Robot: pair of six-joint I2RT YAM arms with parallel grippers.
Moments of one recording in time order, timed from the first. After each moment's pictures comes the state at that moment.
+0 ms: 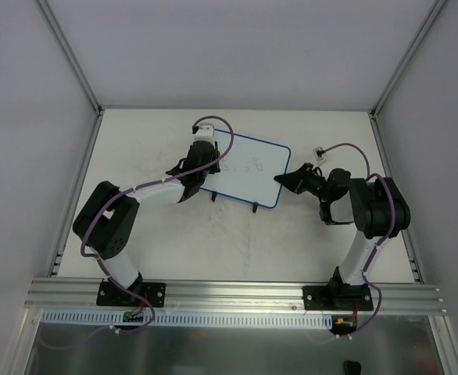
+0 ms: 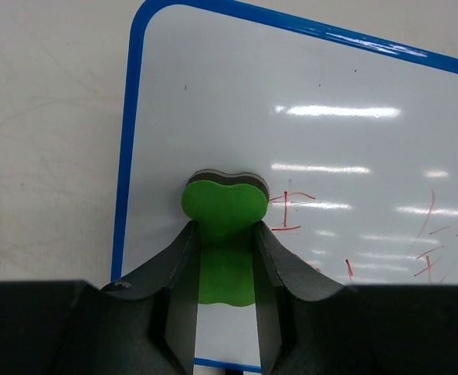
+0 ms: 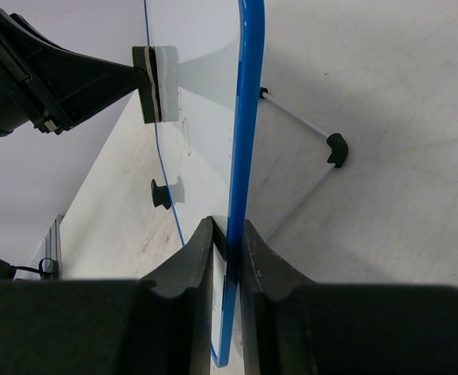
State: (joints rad) left arm -0.60 1.70 0.99 0.27 -0.36 -0.33; right arm 0.08 1.87 0.52 1.25 -0.84 0.71
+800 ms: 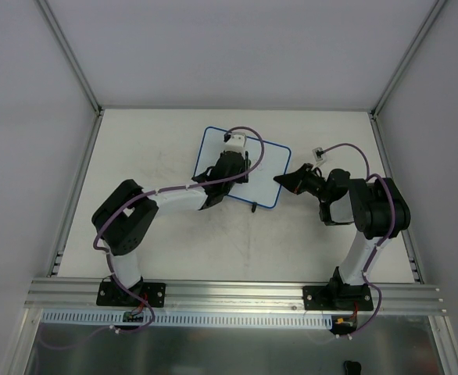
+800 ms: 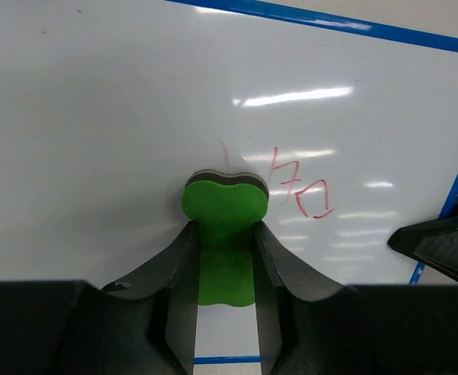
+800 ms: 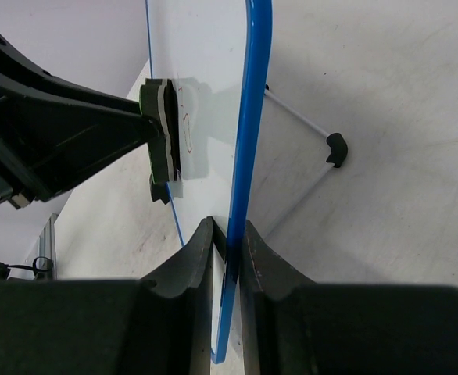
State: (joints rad) left arm -0.80 1.80 1.09 0.29 -0.37 -0.38; right arm 0.08 1.87 0.51 1.25 -0.83 0.69
